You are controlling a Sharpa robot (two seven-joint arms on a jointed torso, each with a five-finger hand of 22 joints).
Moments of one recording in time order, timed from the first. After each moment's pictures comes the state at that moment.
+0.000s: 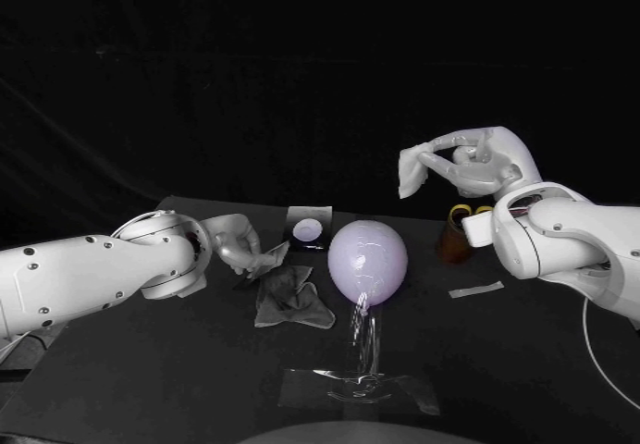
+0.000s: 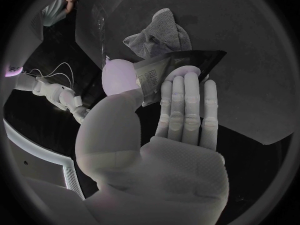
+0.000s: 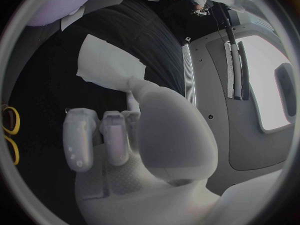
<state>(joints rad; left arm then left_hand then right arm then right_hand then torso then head) 1.30 -1.01 -0.22 1.62 -1.15 -0.14 -0.33 1.07 -0.28 0.56 0.28 0.05 1.02 0.08 0.58 0.48 1.32 0.04 0.21 0.09 1.13 0.01 0.59 0.46 0.17 0.77 0.23 0.73 0.31 1.38 -0.88 -0.17 1.62 -0.45 -0.74 0.27 1.47 -0.11 0.44 0.21 0.05 1.11 0.06 0.31 0.43 1.46 -0.01 1.57 1.31 1.46 -0.06 1.57 1.31 0.03 1.46 0.05 1.48 1.31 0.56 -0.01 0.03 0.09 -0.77</state>
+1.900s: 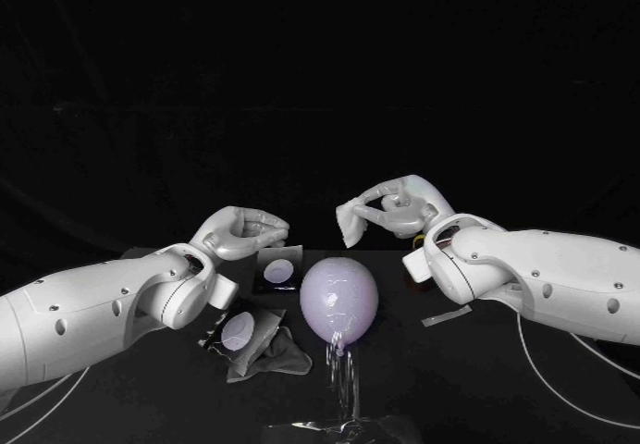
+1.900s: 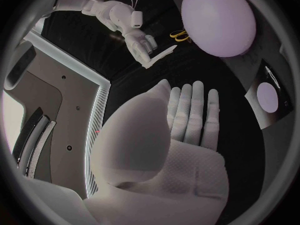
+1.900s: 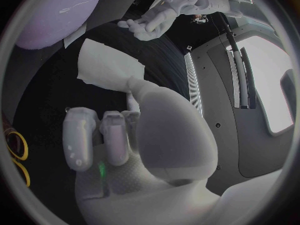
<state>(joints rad) 1.30 -0.80 -0.19 1.42 -0.31 -0.31 0.40 1.60 -0.13 0.24 0.29 0.05 0.86 0.20 0.33 0.33 1.10 0.15 0.13 0.06 0.90 0.12 0.42 0.41 0.16 0.63 0.29 0.48 0.16 1.38 -0.80 -0.18 1.57 -0.52 -0.66 0.14 1.47 -0.11 0.44 0.20 0.05 1.11 0.06 0.32 0.43 1.46 -0.01 1.57 1.31 1.46 -0.06 1.57 1.31 0.03 1.46 0.05 1.47 1.31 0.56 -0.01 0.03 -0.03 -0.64</state>
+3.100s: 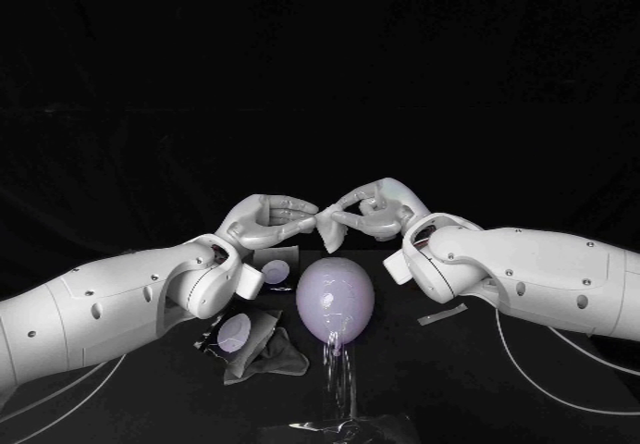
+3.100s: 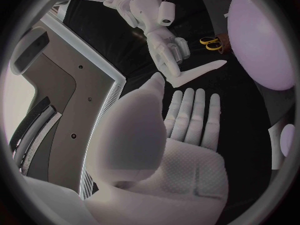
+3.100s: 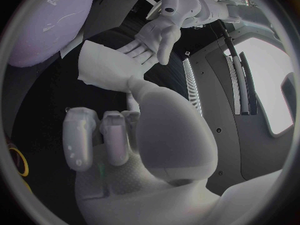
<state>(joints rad) 1.30 -0.68 -0.15 1.37 -0.24 -0.22 0.48 1.54 -0.20 0.18 0.28 0.05 0.80 0.21 0.27 0.29 1.01 0.19 0.07 0.06 0.82 0.16 0.25 0.33 0.11 0.61 0.29 0.37 0.09 1.38 -0.74 -0.17 1.56 -0.56 -0.64 0.10 1.47 -0.11 0.44 0.20 0.04 1.10 0.06 0.32 0.43 1.46 -0.01 1.57 1.31 1.46 -0.06 1.57 1.31 0.03 1.46 0.05 1.47 1.31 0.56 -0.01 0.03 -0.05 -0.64</state>
